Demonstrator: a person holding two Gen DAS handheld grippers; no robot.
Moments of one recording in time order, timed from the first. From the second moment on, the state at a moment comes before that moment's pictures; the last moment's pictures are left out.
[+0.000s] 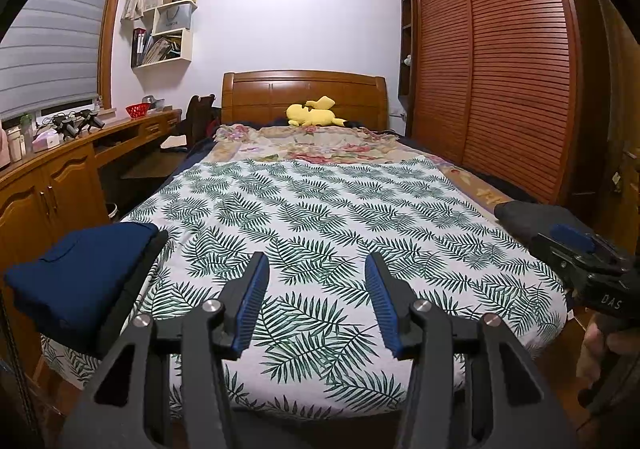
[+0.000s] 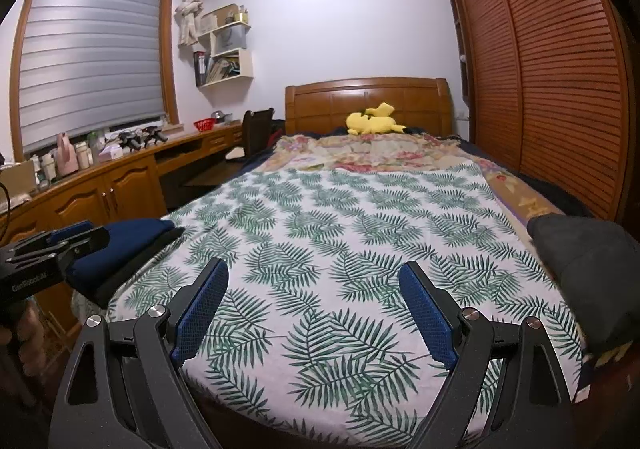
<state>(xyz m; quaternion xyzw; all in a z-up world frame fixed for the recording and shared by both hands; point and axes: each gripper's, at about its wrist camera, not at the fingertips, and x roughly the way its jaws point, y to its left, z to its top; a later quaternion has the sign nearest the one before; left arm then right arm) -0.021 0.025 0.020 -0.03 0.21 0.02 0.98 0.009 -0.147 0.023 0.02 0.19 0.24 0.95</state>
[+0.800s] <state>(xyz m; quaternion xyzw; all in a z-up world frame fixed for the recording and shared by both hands) -0.025 0.020 0.023 -0.03 0.21 0.02 0.98 0.008 -0.148 0.023 0.02 0.19 0.24 0.95</state>
